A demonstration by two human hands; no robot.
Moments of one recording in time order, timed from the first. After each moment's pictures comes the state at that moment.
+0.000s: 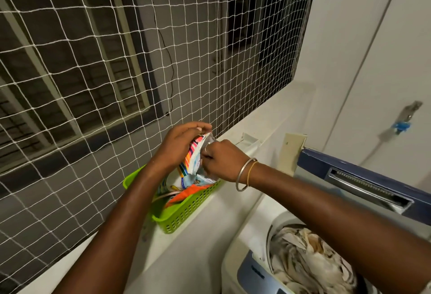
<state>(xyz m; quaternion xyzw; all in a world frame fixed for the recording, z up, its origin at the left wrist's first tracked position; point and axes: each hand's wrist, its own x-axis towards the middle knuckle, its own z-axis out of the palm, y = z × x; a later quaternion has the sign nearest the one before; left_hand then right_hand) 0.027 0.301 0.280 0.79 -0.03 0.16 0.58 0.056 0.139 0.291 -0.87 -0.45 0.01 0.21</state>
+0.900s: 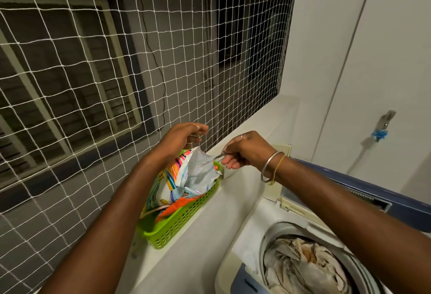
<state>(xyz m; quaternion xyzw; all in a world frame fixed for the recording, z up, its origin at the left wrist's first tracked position) 0.058 0.289 0.316 0.81 0.02 0.08 0.58 0.083 0.070 0.330 -0.75 -0.18 0.22 0.60</state>
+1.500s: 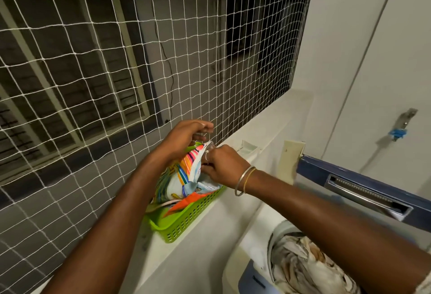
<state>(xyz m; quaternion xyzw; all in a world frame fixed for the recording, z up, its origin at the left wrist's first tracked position) 0.052 0.300 0.311 0.79 0.03 0.09 0.61 0.063 0.140 0.285 -0.84 -0.50 -0.10 0.20</state>
